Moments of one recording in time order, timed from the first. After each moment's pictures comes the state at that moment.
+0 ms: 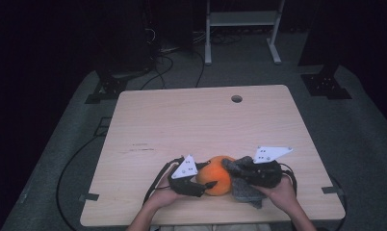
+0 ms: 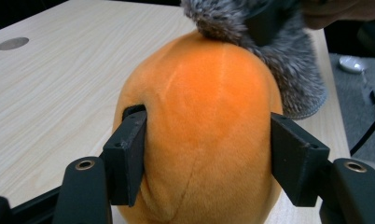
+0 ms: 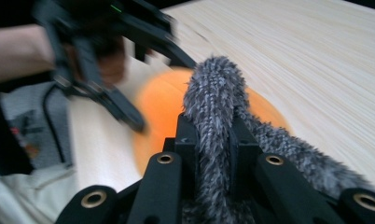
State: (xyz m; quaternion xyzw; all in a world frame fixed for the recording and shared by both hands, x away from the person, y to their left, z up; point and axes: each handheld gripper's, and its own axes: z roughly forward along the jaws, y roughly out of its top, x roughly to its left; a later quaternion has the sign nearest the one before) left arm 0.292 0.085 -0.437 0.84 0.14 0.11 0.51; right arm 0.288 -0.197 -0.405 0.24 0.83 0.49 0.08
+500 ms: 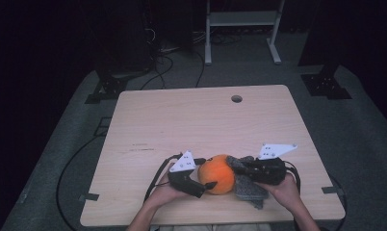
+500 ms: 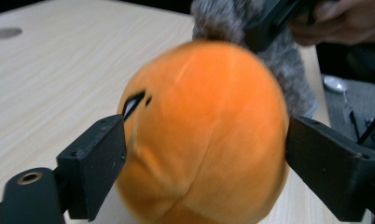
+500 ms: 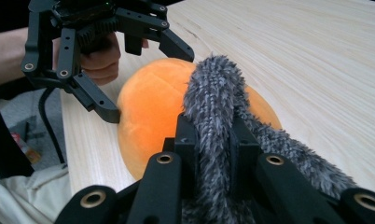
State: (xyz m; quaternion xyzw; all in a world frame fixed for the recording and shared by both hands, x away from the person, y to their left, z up) left arm 0.301 0.085 -0.439 0.84 0.16 0.08 0.52; right arm 0.295 -0.208 -0.408 0.25 0.83 0.50 0.07
